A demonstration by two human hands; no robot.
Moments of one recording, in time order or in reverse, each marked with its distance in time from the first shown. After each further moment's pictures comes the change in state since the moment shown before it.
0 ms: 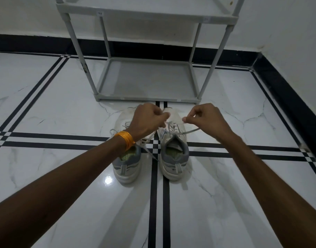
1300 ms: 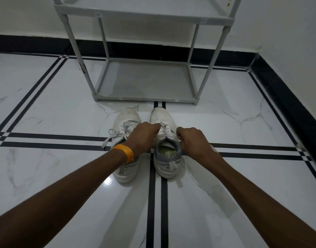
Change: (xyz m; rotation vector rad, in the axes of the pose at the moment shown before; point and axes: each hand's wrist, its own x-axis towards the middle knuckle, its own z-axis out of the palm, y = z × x) left_hand -0.024 -0.032 0.018 0.497 -0.225 0.199; right_hand -0.019 0.031 0.062 -0.527 -0.132 -0.302
